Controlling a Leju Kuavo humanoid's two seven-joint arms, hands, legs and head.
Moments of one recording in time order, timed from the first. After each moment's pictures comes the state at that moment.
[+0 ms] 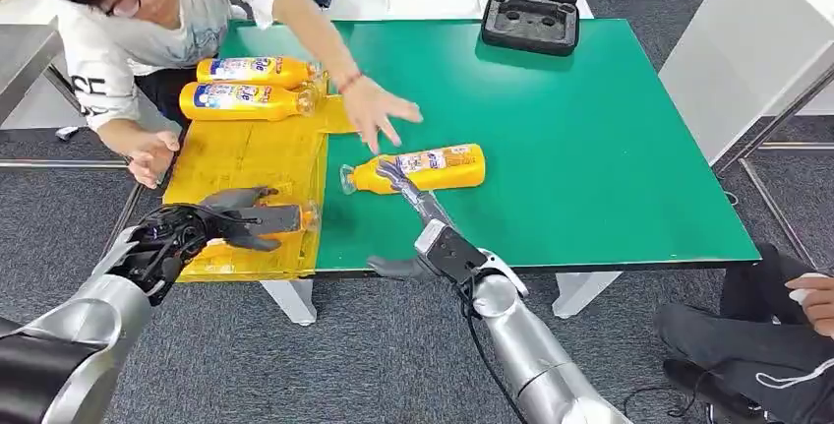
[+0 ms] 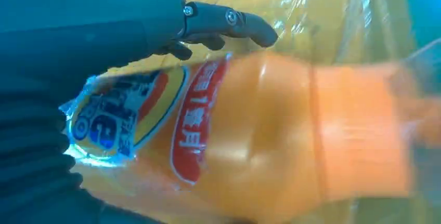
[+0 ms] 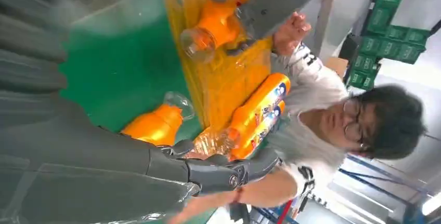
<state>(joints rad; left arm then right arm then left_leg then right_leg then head) -0.86 0.07 -0.33 -0.38 -1.31 -0.10 -0.19 -0.43 0.17 0.30 -0.94 0.27 0.20 -0.67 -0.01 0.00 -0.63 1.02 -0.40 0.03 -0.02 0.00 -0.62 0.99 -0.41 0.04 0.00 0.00</state>
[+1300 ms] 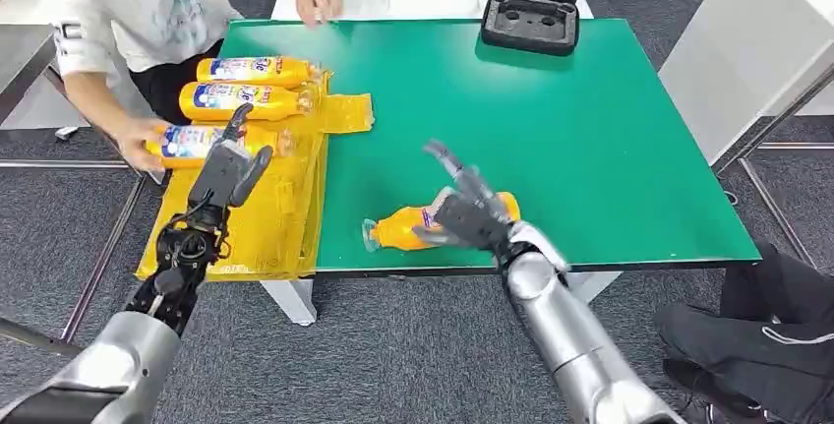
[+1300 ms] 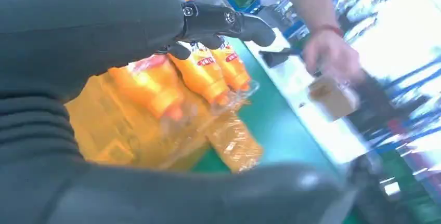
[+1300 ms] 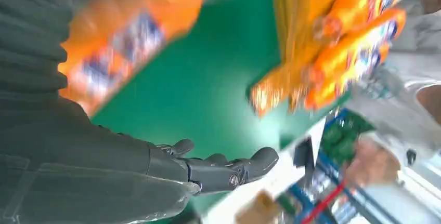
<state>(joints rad) -0.62 -0.03 -0.10 -0.75 -0.59 0.27 -0.48 -0.50 0.03 0.28 -1.07 0.43 0.14 -0.38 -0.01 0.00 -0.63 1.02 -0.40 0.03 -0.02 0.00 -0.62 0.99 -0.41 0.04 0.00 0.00</state>
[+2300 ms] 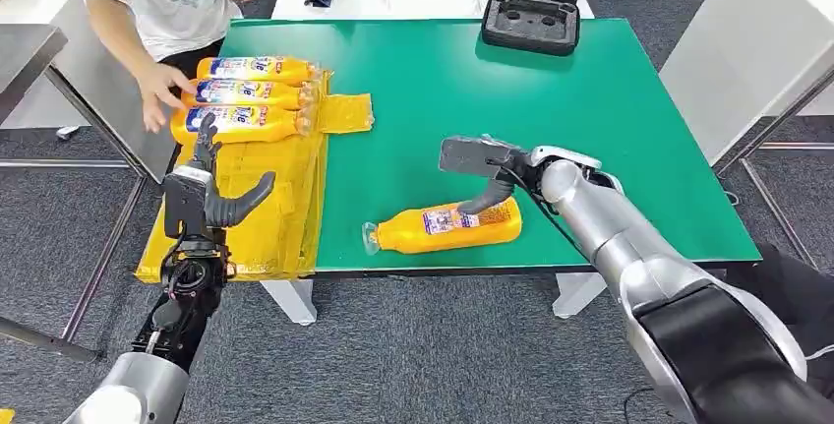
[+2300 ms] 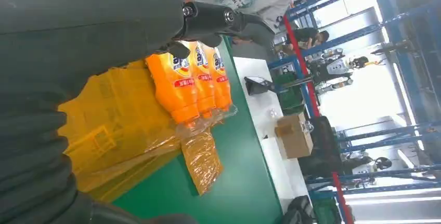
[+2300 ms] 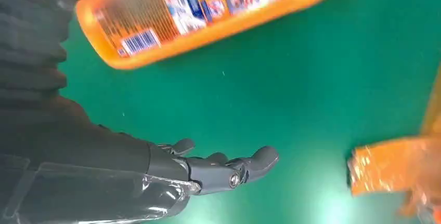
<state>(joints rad) -0.50 -0.06 -0.10 -0.90 -0.36 0.39 -0.56 -0.97 -0.08 0.57 -0.52 0.44 0.50 -0.29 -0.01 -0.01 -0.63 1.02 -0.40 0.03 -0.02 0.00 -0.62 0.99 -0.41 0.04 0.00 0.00</state>
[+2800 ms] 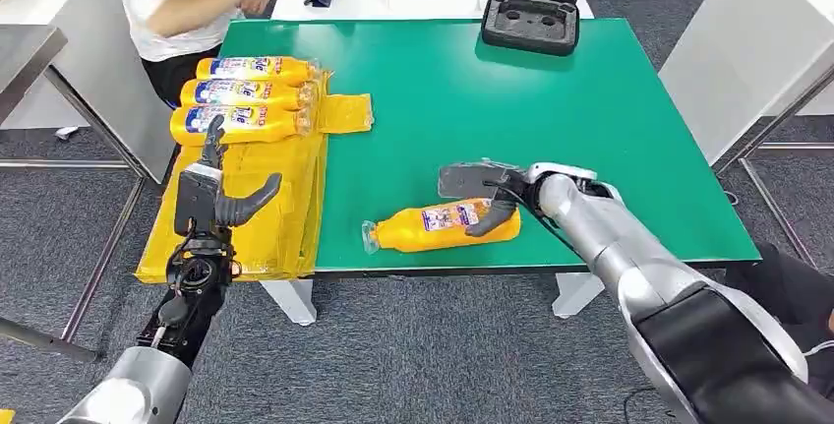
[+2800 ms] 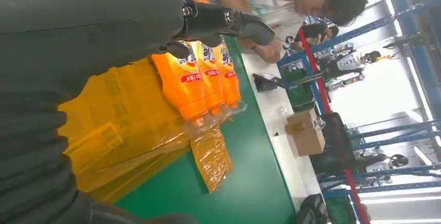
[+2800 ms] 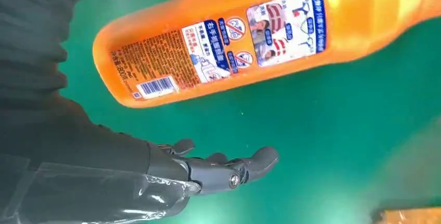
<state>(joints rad) -0.52 -0.06 -0.13 -0.85 -0.36 0.42 -0.55 -0.96 -0.09 0.67 -0.48 0.43 0.52 -0.30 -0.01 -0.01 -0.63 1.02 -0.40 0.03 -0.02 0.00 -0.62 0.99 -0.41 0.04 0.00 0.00</state>
